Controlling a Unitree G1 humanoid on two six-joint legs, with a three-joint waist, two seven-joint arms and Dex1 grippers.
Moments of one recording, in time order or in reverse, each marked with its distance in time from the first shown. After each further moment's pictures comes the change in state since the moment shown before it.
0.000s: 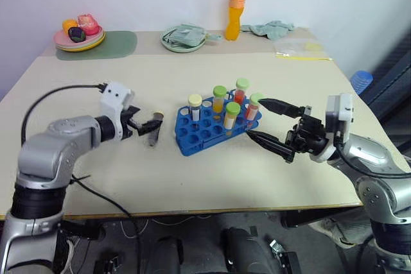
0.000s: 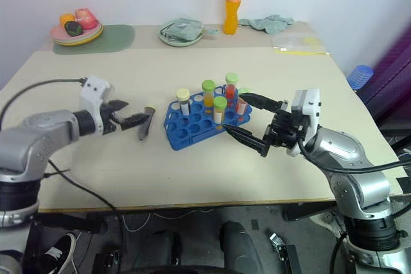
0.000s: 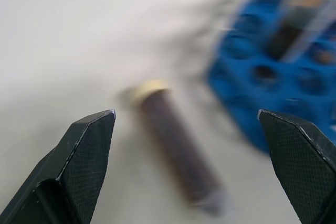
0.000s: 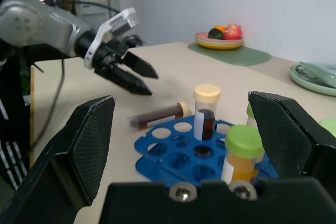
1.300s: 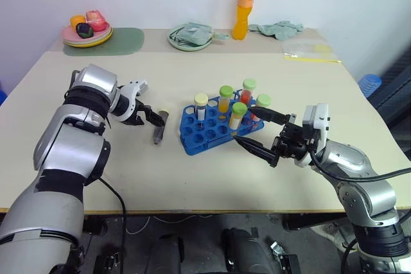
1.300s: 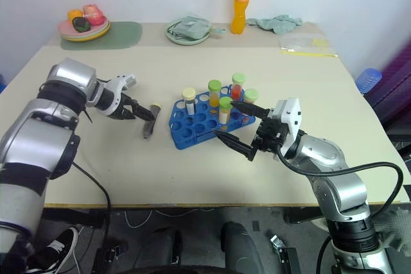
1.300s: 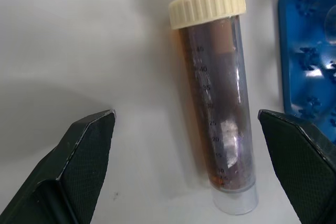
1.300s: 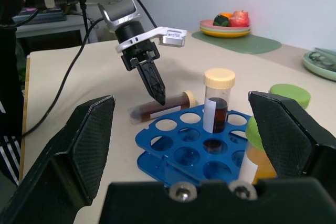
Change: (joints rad) left arm -0.791 -0.196 -0.530 1.341 0.378 0.054 -0.508; right arm 0.024 0.070 0.055 0.003 -0.104 -0.025 -0.043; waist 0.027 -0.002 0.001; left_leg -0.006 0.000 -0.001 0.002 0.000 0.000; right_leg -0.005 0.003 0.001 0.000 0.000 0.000
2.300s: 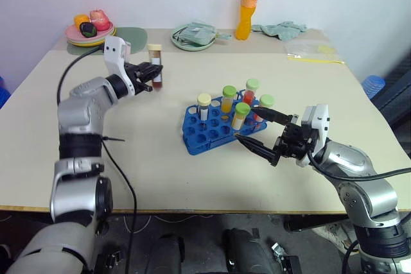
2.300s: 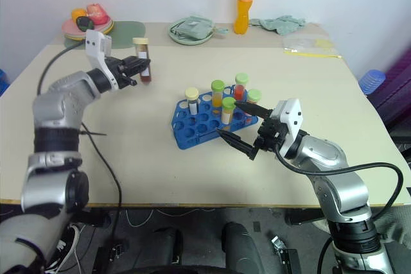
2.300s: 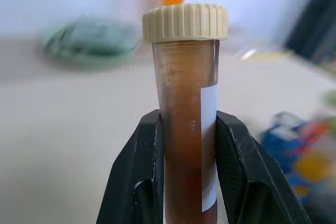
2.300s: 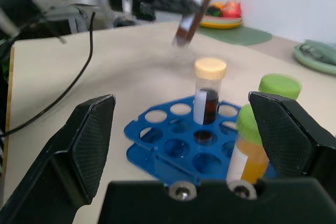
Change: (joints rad) left arm 0.603 -0.126 0.678 -0.964 -0.281 -0.617 0.317; right arm 0.032 -0.029 -0.012 0.002 -0.038 0.004 0.012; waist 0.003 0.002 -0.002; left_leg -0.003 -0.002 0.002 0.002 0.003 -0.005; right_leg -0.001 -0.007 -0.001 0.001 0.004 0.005
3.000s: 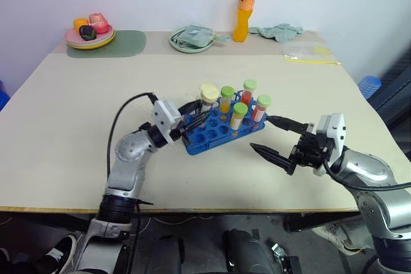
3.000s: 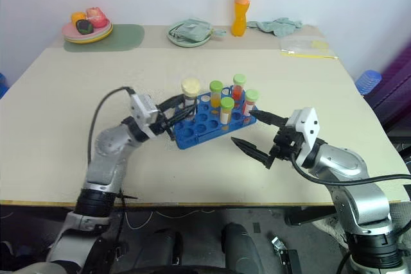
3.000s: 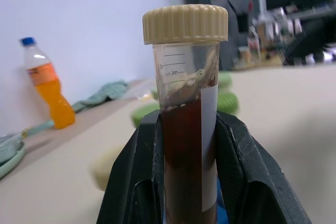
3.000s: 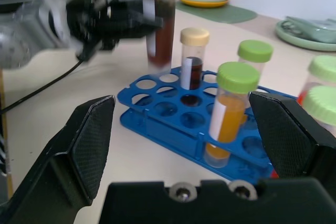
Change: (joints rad) left arm 0.333 -0.190 -0.337 -0.074 0.229 -0.767 -0.067; right arm 0.096 -0.047 -0.104 -0.030 0.003 0.004 0.015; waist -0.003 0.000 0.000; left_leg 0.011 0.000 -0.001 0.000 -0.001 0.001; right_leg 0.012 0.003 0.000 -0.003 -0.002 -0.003
